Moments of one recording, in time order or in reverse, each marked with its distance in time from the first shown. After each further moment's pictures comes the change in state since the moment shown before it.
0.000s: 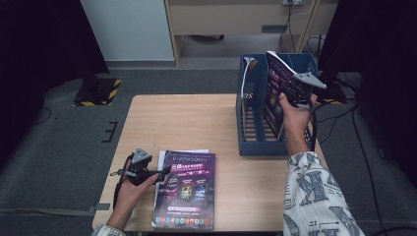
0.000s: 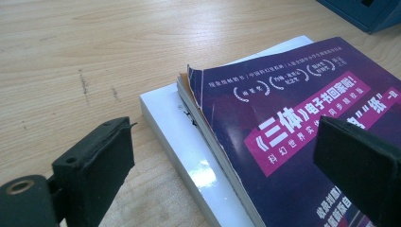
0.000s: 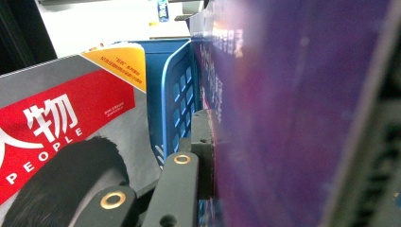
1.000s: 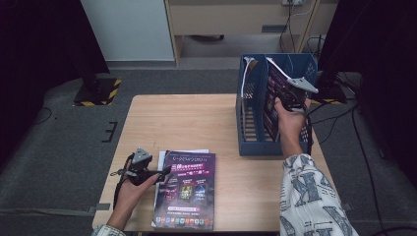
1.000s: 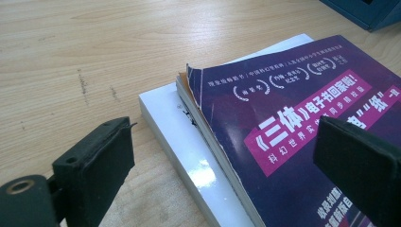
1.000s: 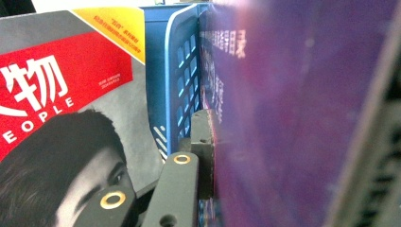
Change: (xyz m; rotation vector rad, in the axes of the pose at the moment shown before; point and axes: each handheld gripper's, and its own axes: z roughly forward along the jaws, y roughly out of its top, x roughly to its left) left arm 0.000 0.000 0.001 0.003 0.002 0.007; right arm 0.008 -0.019 0.009 0.038 -0.018 -0.013
